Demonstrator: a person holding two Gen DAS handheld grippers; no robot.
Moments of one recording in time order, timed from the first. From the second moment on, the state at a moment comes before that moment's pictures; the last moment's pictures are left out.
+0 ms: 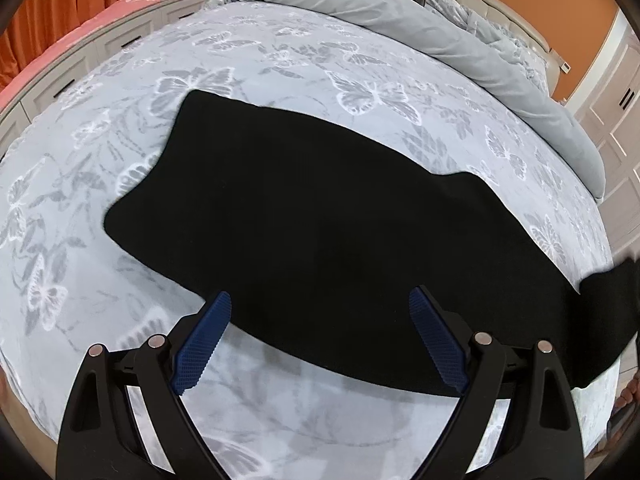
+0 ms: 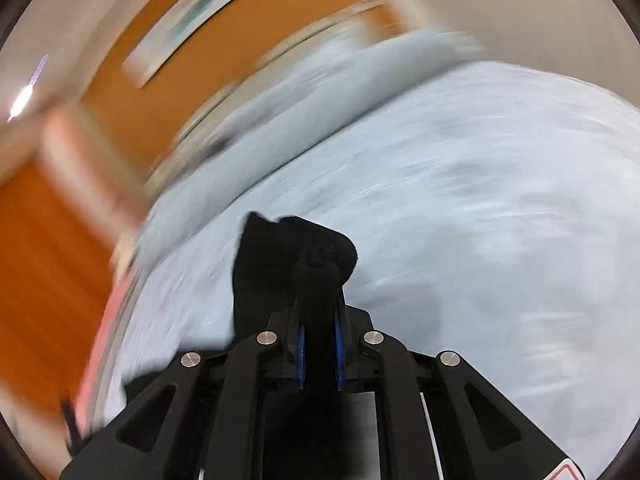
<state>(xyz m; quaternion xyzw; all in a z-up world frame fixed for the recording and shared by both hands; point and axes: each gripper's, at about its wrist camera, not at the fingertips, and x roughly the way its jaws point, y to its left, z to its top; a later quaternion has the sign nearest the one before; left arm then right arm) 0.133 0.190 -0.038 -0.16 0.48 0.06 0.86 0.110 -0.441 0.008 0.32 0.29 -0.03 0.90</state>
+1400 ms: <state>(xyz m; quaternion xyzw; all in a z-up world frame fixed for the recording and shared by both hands) 0.118 -0.012 -0.037 -0.03 0.42 -0.10 0.90 0.047 -0.584 -0.059 0.30 0.38 -0.13 0.87</state>
